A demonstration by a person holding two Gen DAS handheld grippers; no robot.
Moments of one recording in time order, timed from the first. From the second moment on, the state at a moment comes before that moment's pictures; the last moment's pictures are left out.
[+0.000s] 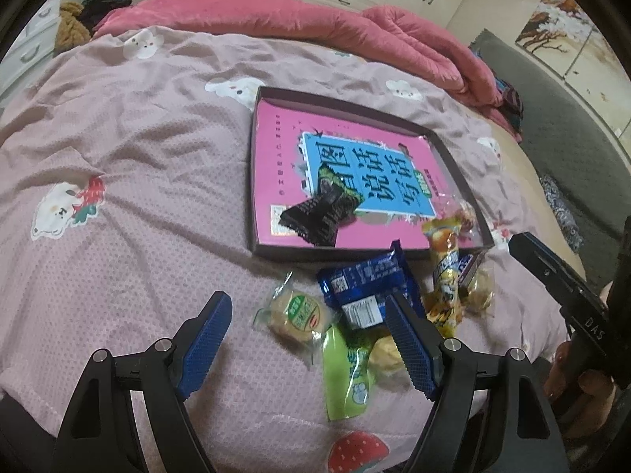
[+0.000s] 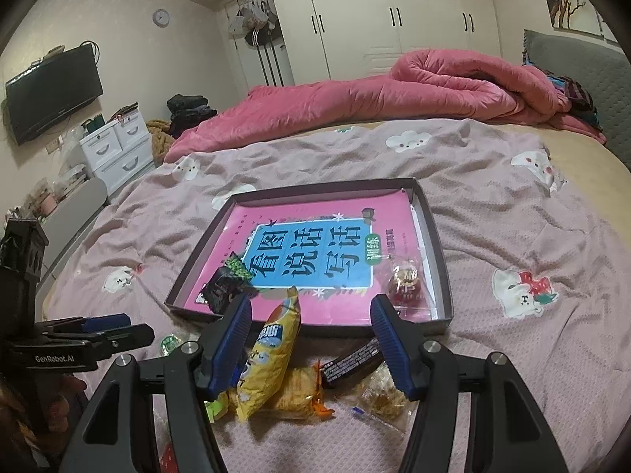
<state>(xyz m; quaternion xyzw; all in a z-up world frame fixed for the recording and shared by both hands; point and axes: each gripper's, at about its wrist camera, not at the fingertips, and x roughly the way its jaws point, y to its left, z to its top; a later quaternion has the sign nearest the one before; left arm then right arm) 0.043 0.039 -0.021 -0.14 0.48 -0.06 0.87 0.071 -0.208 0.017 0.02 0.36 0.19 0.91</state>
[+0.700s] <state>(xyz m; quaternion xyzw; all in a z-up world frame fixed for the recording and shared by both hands) 0.046 0.027 -0.050 -0.08 0.52 -0.05 0.85 0.063 -0.183 -0.009 -0.01 0.41 0.22 0.89</state>
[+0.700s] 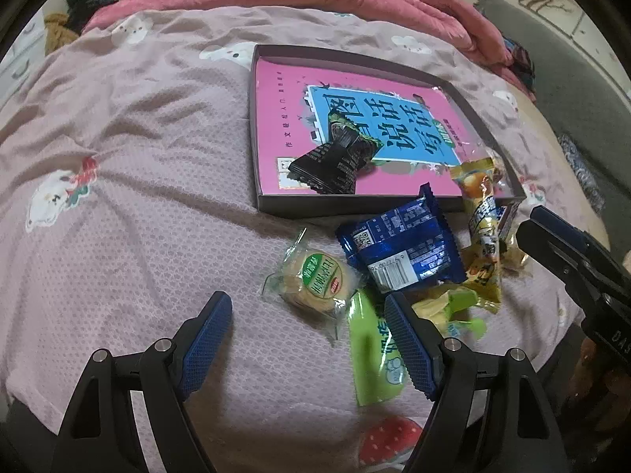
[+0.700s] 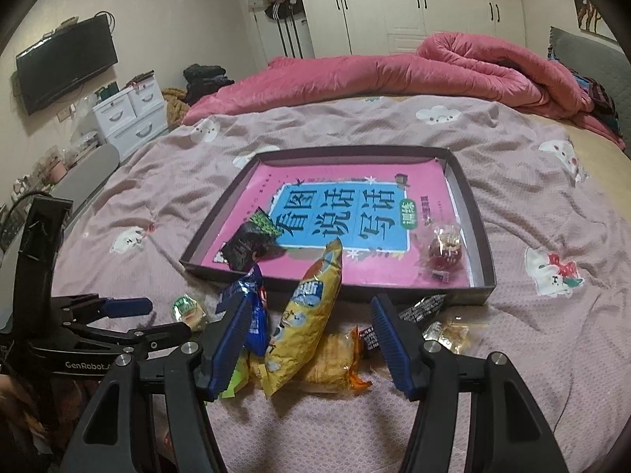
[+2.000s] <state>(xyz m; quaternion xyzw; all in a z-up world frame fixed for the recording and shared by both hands) 0.064 0.019 -0.070 -0.03 0.50 -0.07 0.86 0.090 -0.188 -0.038 0.05 0.46 0.23 0.86</state>
